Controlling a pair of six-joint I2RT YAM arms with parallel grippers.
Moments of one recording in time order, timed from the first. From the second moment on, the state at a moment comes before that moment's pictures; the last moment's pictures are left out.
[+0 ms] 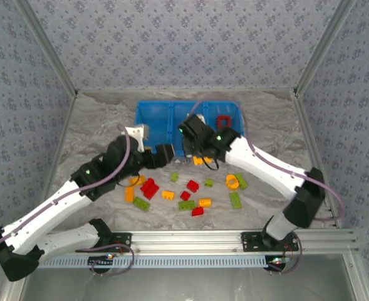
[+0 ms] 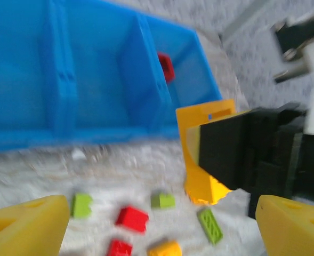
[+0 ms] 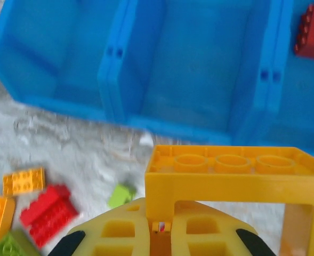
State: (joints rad) left arm -0.82 0.96 1.03 -0.55 -0.12 -0.74; right arm 0.86 1.63 1.55 -0.88 0.27 0.59
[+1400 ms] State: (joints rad) left arm -0.62 1.13 1.08 -0.49 0.06 -0.66; right arm 0.56 2.55 2.43 -0.99 0.16 0.48
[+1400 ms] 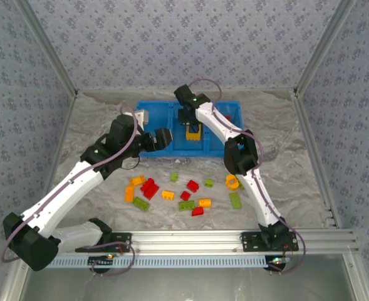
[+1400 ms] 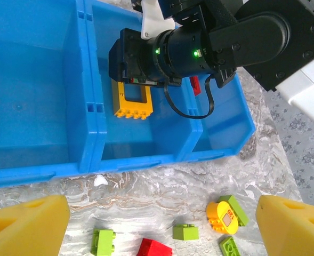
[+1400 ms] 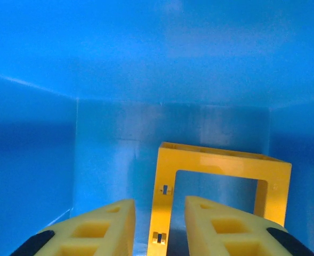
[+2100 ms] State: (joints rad) left arm -0.66 0.90 0.87 -0.83 0.06 -0.95; right arm 0.88 1.52 1.39 -0.55 0.25 0.37
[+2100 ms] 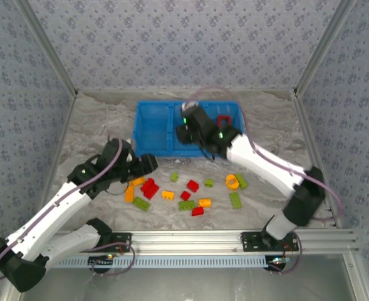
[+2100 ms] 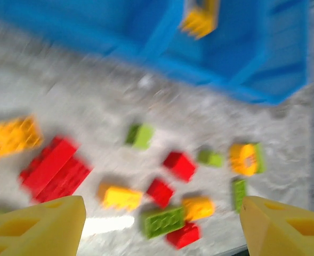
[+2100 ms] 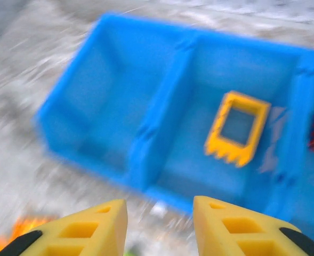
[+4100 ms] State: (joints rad) left arm -0.85 1.01 0.42 -0.69 -0.14 -1.71; right arm 1.43 1.27 0.75 -0.20 0.28 0.42
